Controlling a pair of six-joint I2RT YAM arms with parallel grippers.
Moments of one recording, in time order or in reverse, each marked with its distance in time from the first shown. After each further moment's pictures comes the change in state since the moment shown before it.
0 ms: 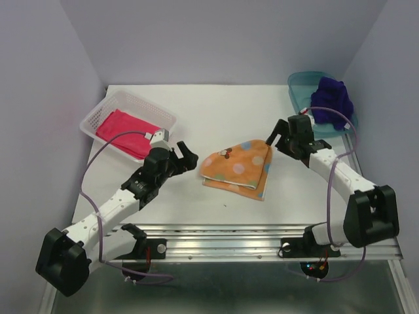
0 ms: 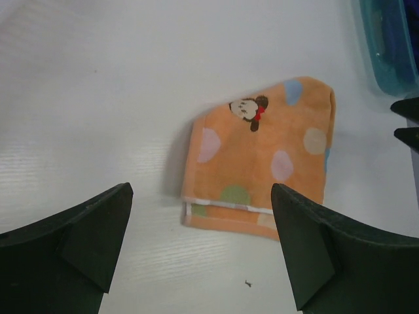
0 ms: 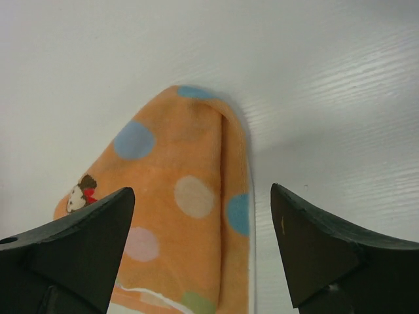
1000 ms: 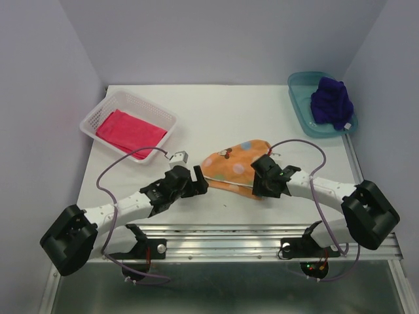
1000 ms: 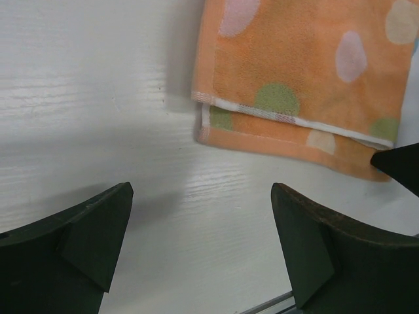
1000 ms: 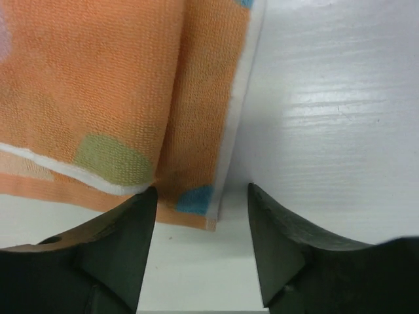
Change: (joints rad) left arm -0.238 0.139 -0.143 0.021 -0.043 -0.103; right arm 0.436 -0.074 -0.291 -0.168 0.053 0.126
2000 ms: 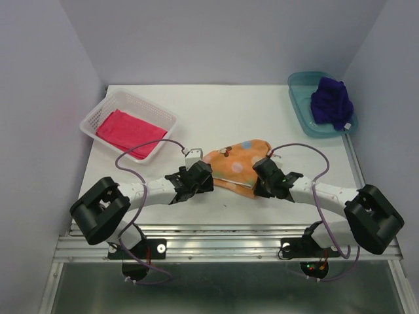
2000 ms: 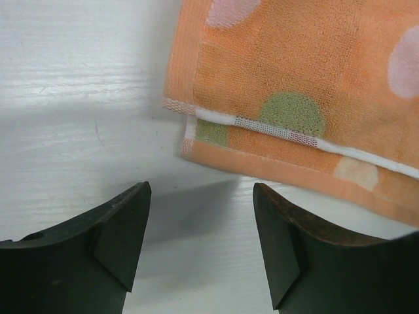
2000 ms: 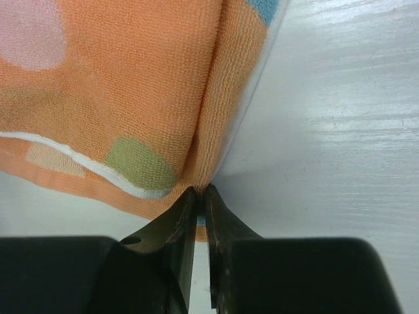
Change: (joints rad) left arm -0.093 0.349 0.208 -0.067 -0.179 0.002; right arm 0.031 -0.027 -0.080 0.192 -0.004 0.086
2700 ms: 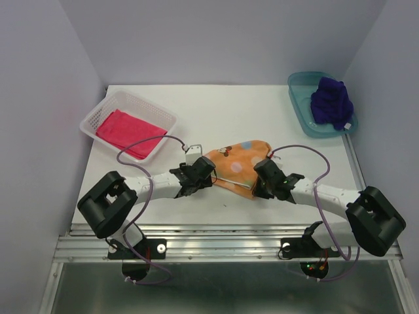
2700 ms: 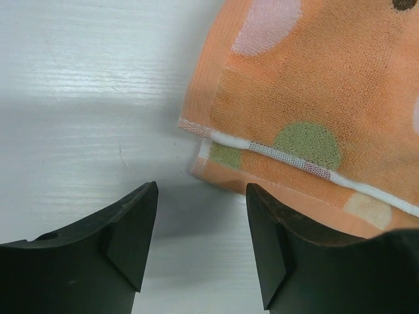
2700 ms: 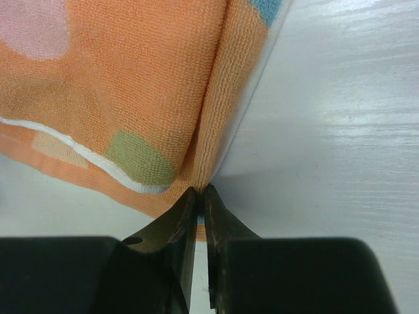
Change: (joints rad) left arm 0.021 0.086 0.095 -0.091 -0.071 -0.024; right arm 0.000 -0.021 -0.022 0.014 -0.003 0.006
